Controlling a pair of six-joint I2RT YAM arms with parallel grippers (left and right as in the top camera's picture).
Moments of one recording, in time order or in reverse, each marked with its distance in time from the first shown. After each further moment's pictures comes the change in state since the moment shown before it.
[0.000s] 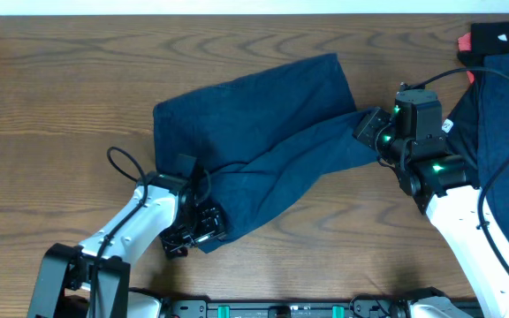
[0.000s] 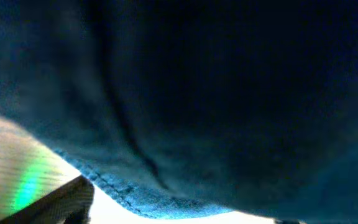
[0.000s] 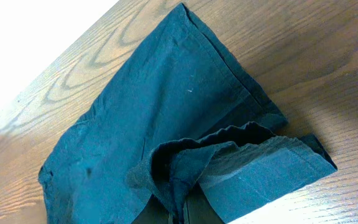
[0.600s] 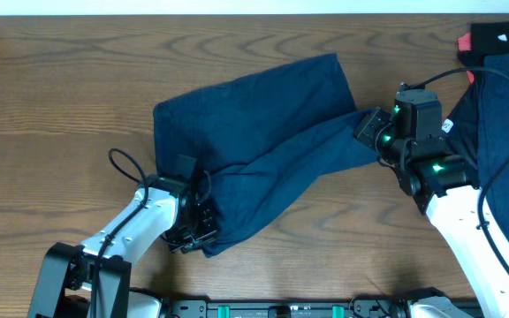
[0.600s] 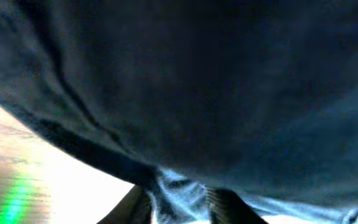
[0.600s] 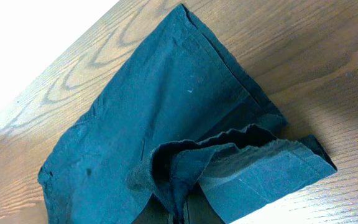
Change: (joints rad) left arm -0.001 0.002 -0.026 0.065 0.019 0.001; right arm 0.000 0.000 0.000 0.001 0.003 0.000
